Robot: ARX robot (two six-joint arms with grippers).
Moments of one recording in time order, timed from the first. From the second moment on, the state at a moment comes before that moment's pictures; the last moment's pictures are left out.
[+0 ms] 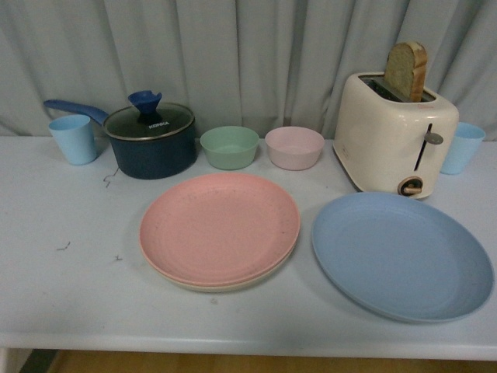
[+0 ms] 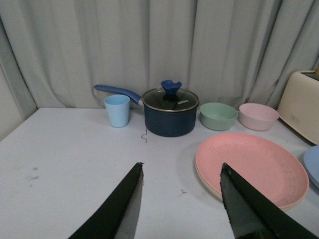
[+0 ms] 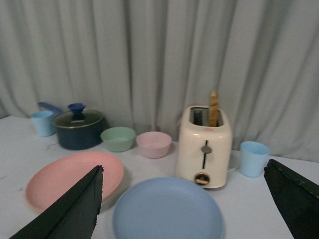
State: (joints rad) left arm 0.00 0.01 0.01 0.00 0.00 -0.02; right arm -0.21 0.29 0.02 0.40 -0.46 0.01
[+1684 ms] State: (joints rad) left arm 0.00 0.01 0.01 0.00 0.00 -0.01; right arm -0.13 2.08 0.82 0.67 -0.20 -0.02
